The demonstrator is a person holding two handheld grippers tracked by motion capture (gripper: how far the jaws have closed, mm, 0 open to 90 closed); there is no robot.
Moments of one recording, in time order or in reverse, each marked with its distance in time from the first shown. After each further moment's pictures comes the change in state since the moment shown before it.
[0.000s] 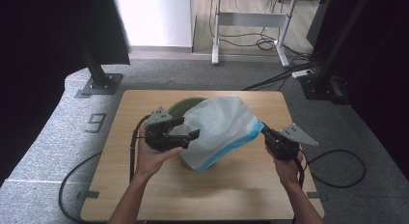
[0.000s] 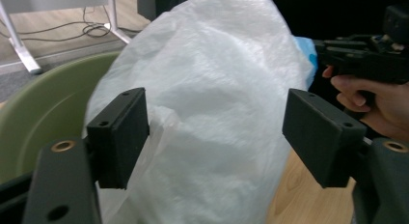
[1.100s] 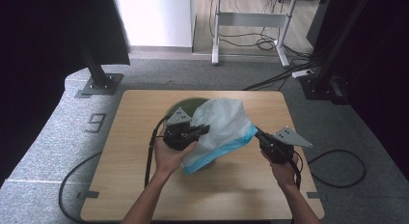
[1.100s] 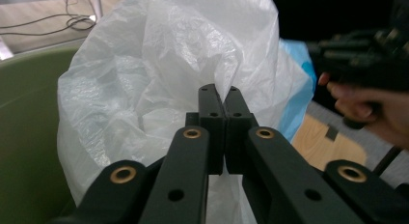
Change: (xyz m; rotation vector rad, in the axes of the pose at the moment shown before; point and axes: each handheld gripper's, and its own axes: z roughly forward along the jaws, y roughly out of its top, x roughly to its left) left arm -0.006 0.001 0.039 0.021 -0.036 -0.009; right arm 0.011 -0.007 0.003 0.029 0.073 -0.028
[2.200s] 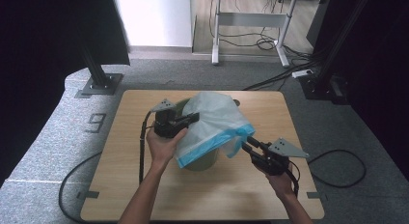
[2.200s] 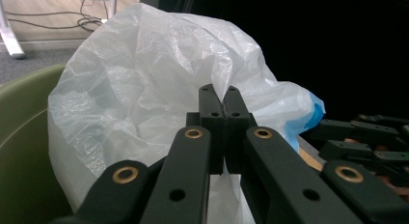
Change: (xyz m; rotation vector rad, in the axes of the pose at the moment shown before) left arm 0.037 0.002 -0.004 -0.078 0.008 -0.162; right arm 0.021 -0.019 -0.008 -0.010 0.153 0.012
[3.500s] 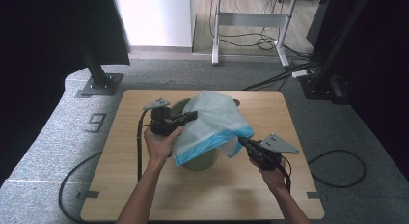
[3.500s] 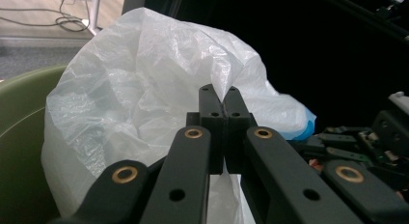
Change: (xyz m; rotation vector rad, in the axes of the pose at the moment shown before) left arm 0.012 0.001 -0.006 -0.041 -0.081 -0.056; right arm 0.002 0.002 0.021 -0.004 0.007 -0.049
